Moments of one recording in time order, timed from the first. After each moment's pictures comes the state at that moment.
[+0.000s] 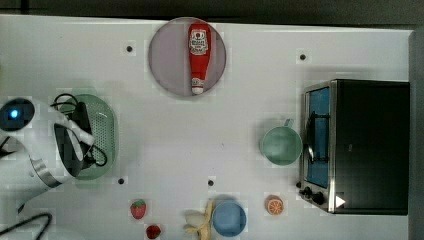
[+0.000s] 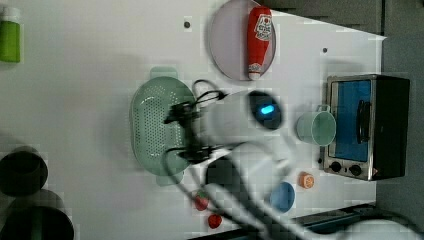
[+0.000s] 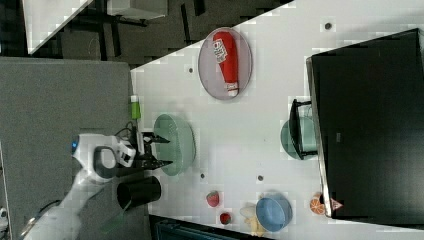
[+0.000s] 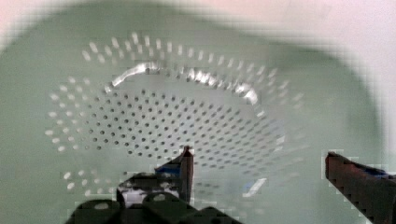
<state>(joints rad) 0.74 0.48 -0.11 -1.91 0.23 0.65 0.95</state>
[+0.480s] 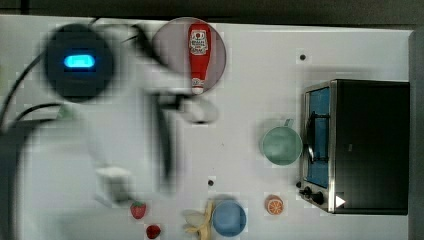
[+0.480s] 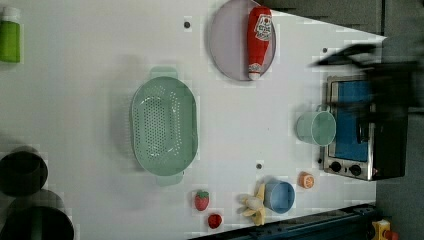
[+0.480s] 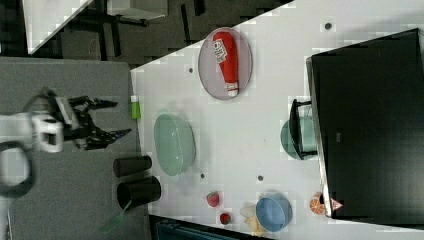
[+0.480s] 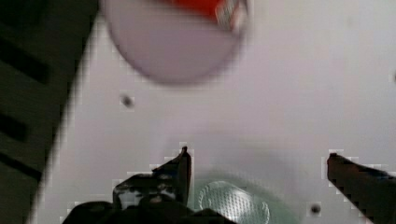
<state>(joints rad) 0.69 -0.01 -0.50 -1.79 0.06 0.32 0.49</state>
